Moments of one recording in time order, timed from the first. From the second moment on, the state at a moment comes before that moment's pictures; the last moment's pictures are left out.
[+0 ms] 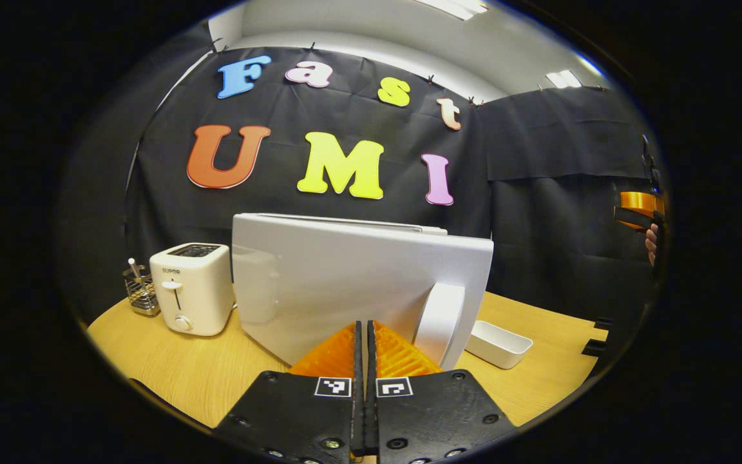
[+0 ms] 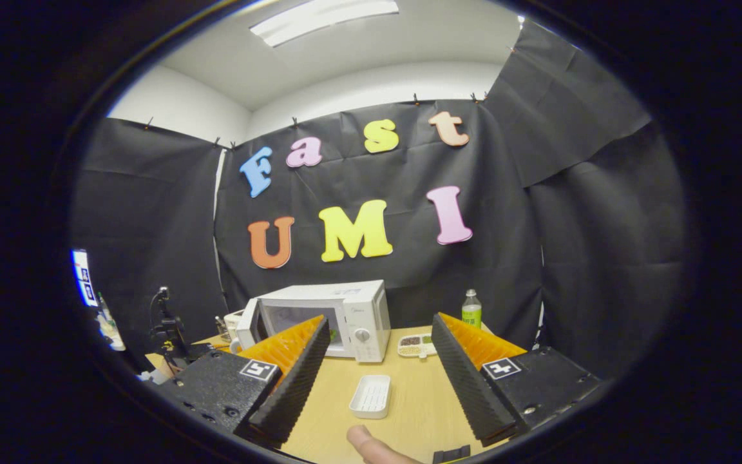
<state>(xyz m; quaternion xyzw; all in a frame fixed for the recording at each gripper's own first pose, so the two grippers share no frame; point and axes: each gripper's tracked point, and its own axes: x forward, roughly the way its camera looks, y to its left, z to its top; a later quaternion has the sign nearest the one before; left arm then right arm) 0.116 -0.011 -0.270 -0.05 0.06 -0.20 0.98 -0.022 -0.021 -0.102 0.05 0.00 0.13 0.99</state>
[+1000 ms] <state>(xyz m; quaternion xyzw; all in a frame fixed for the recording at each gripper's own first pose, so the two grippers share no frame) 0.257 -0.106 -0.273 -0.07 0.09 -0.18 0.98 0.021 -0.060 -0.138 0.02 0.00 0.10 0.99</state>
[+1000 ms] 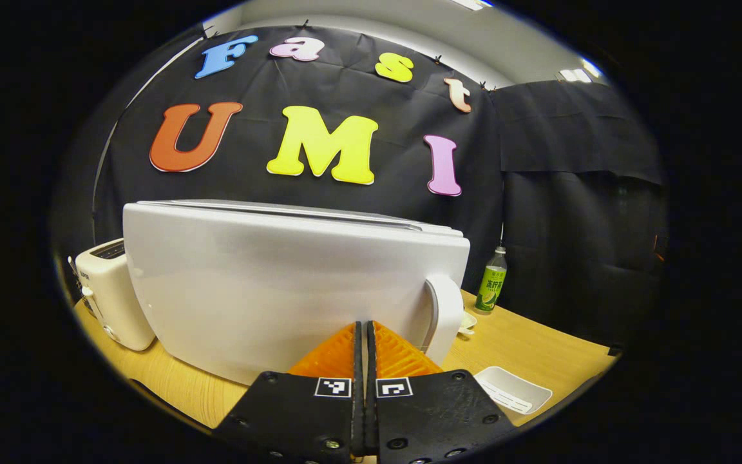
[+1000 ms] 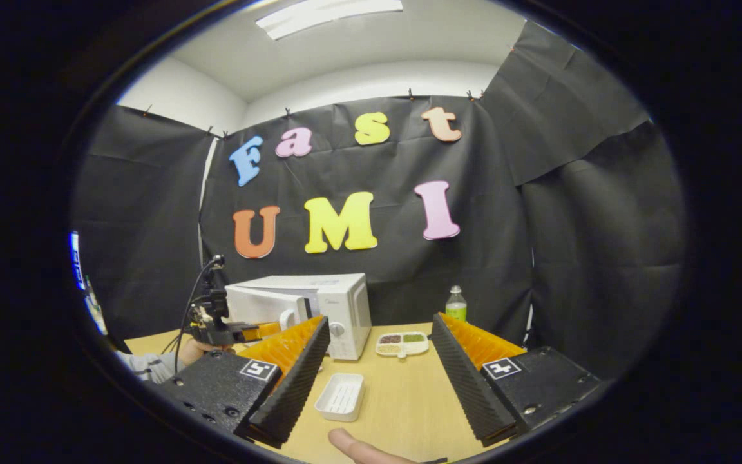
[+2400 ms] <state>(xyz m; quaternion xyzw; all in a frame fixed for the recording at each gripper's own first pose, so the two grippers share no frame) 0.231 -0.102 -0.267 -0.09 0.20 -0.11 0.97 -0.019 -0.064 -0.121 0.04 0.02 0.04 1.00</state>
